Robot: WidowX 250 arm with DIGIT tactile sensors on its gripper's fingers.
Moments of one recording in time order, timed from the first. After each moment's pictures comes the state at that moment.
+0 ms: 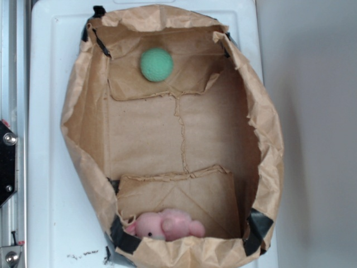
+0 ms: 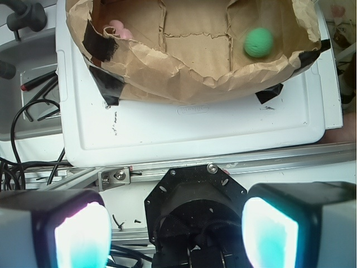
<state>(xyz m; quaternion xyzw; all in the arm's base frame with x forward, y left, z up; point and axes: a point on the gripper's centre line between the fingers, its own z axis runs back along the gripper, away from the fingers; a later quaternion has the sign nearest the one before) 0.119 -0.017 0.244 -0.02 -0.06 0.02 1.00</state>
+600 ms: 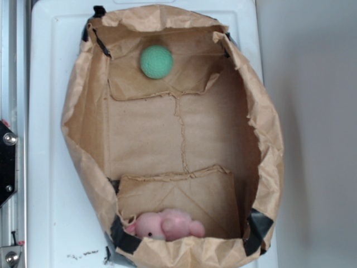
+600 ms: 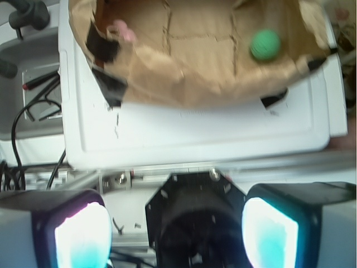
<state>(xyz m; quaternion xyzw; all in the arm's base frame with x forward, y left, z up) 0.154 -0.011 0.228 -0.02 -0.04 0.04 1.00</state>
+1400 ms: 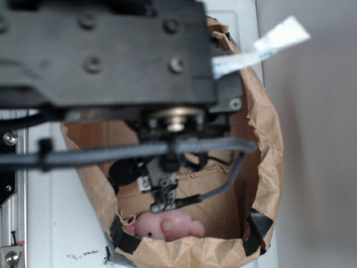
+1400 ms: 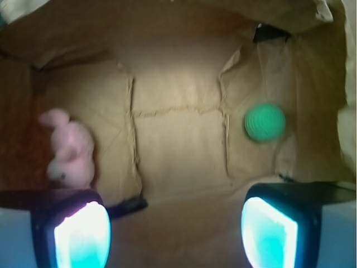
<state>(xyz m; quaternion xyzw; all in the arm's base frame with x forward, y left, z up) 0.263 0.029 0.162 0.02 -0.05 0.08 1.00</state>
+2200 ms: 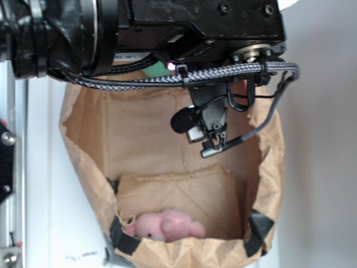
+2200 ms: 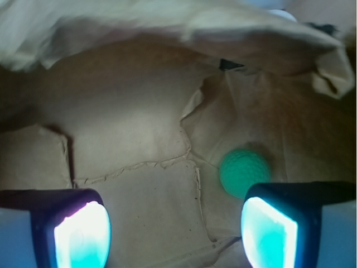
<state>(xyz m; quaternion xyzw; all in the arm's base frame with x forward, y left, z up) 0.287 0.069 0.120 0.03 -0.04 0.17 0.98</state>
